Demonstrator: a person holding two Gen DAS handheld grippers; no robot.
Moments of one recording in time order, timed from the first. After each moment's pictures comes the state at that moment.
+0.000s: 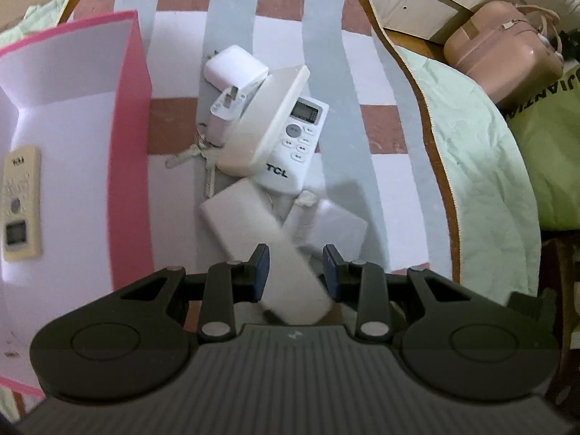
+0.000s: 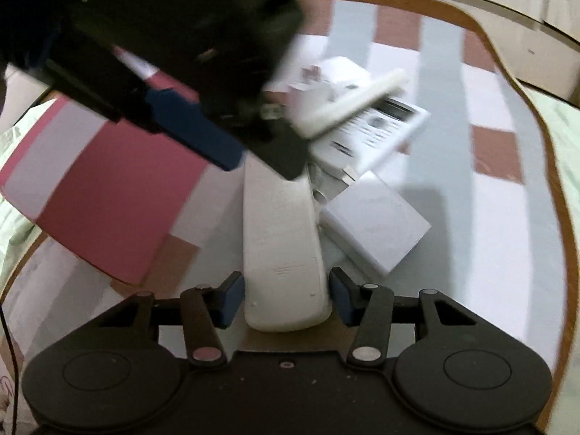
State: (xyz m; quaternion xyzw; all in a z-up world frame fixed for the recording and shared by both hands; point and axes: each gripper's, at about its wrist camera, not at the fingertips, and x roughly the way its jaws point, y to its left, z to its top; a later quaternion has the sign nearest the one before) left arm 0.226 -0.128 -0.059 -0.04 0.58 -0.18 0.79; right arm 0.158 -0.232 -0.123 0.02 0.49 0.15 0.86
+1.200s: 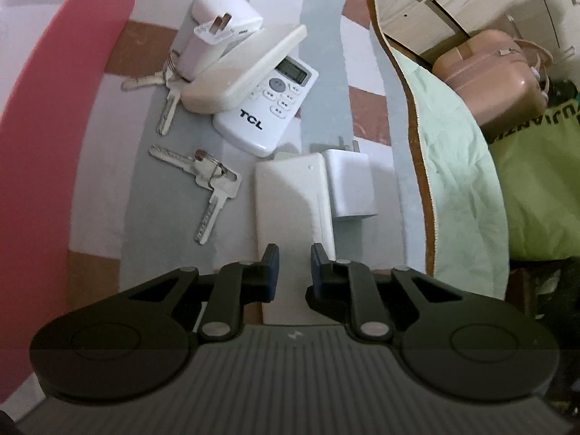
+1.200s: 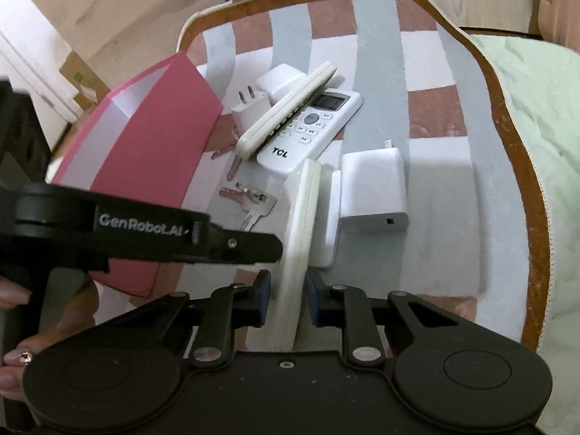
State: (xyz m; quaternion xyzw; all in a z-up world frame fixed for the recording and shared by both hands) left arm 0.206 -0.124 -0.125 -0.16 0.56 -0.21 0.78; right arm 0.154 -0.291 -0.109 0.13 0.50 0.15 0.84
